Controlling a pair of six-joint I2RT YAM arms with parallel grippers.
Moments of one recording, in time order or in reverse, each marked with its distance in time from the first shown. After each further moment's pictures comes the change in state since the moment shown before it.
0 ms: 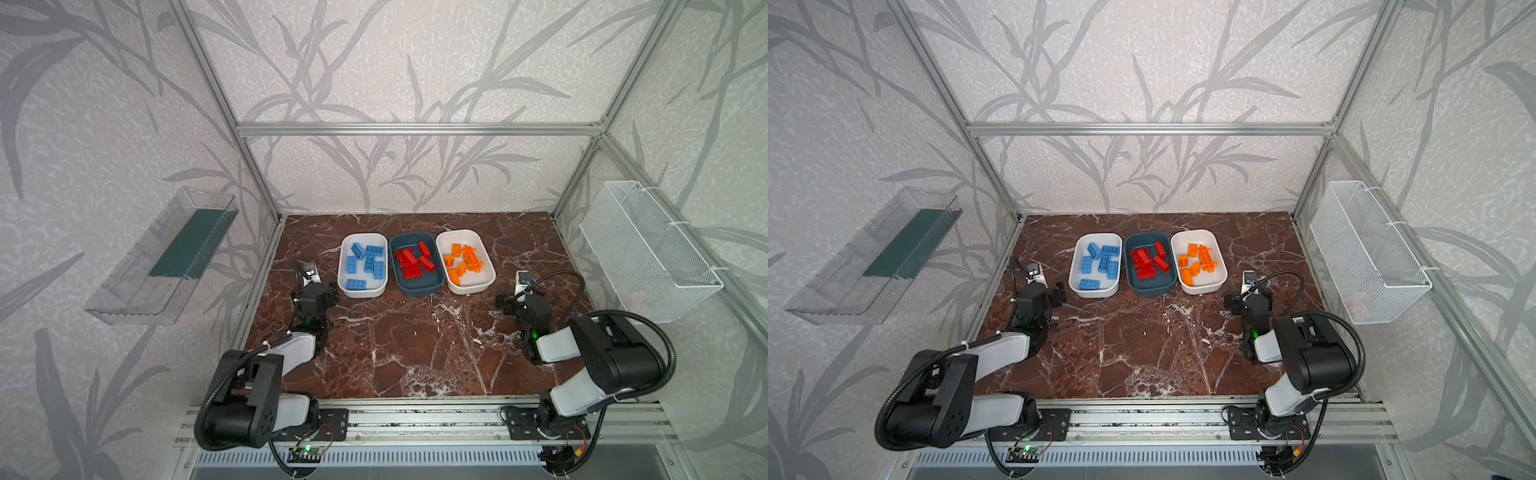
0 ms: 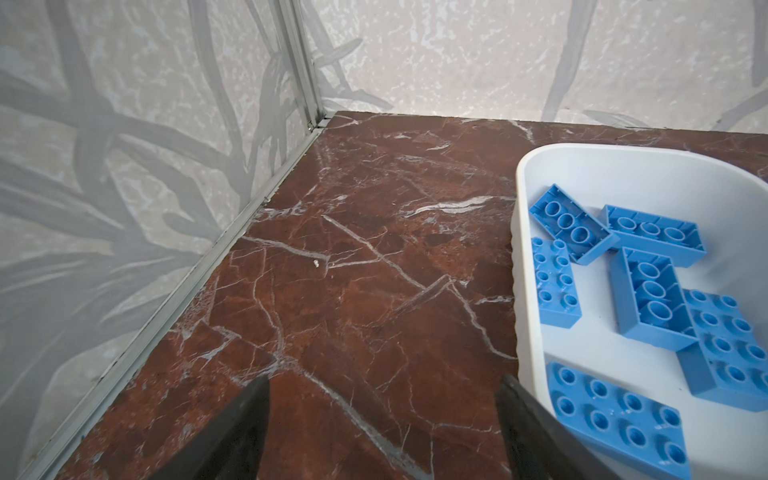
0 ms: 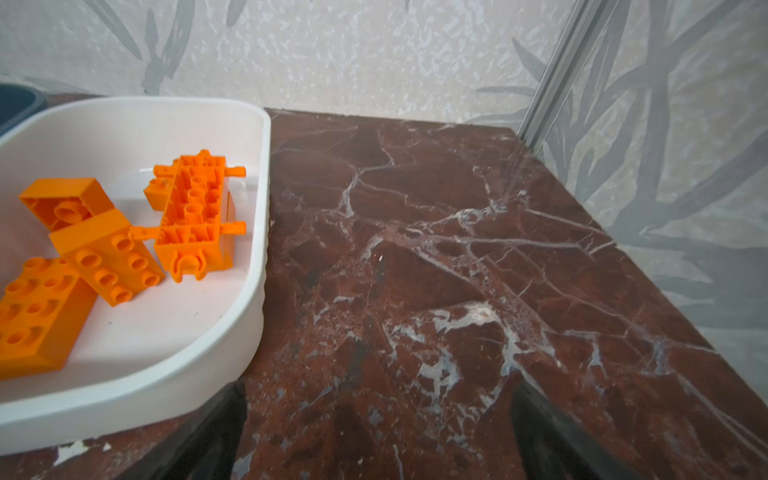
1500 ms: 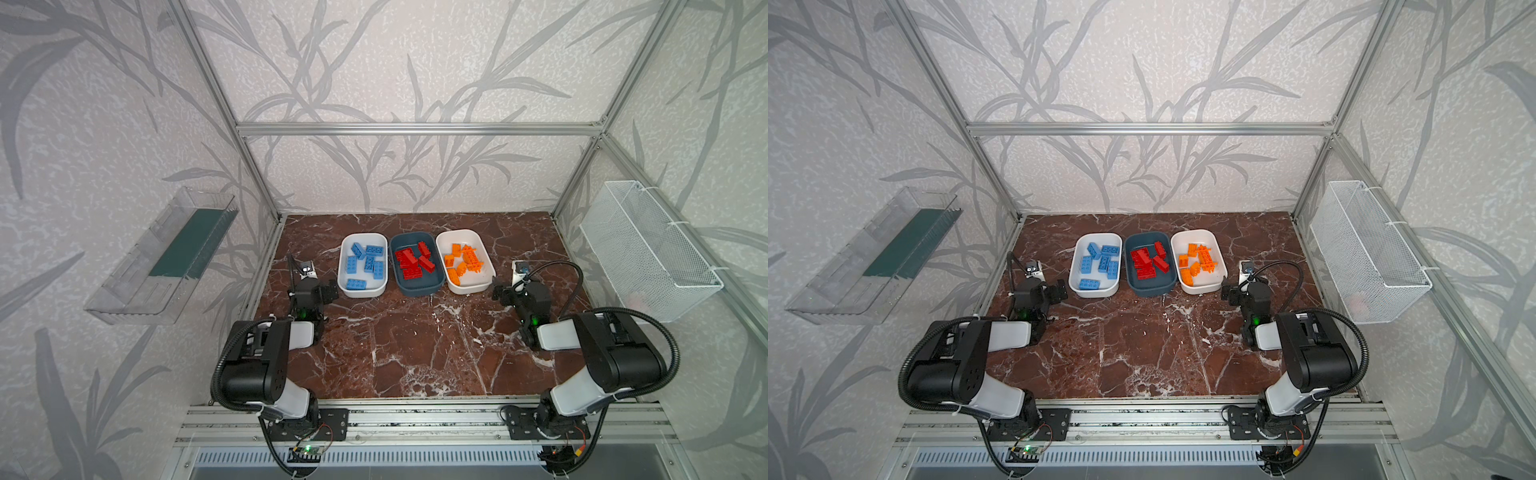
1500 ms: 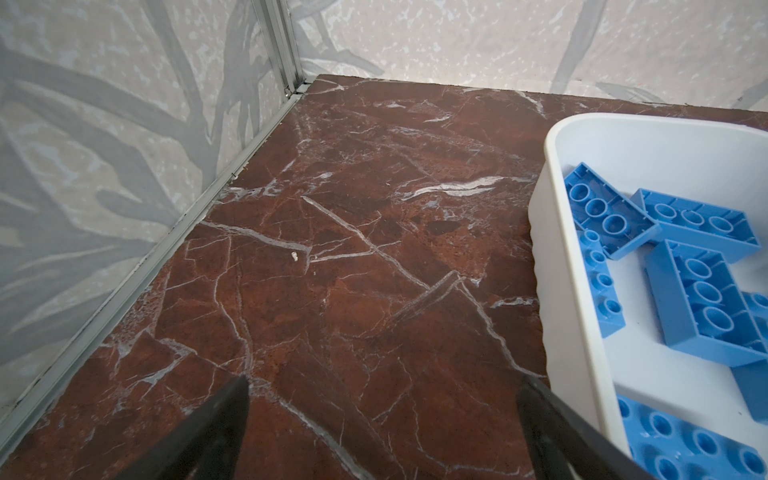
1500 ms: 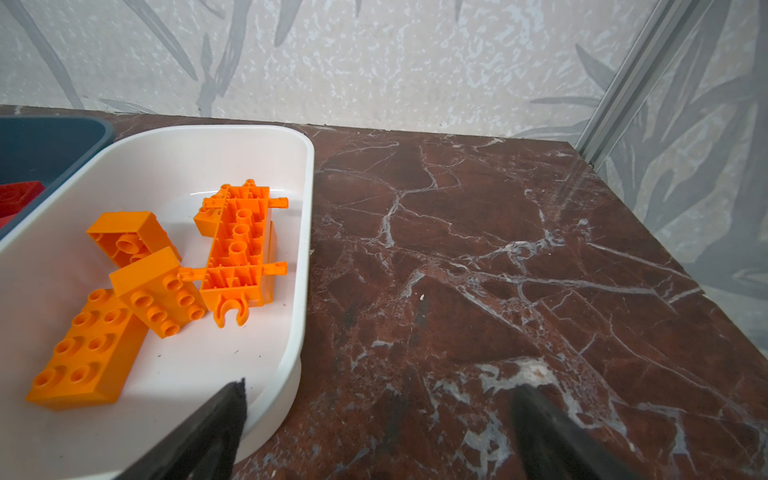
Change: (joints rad) left arm 0.102 0.188 0.052 0.083 0.146 -0.010; right arm -0.031 -0.008 0.120 -0.120 -0.156 -0.004
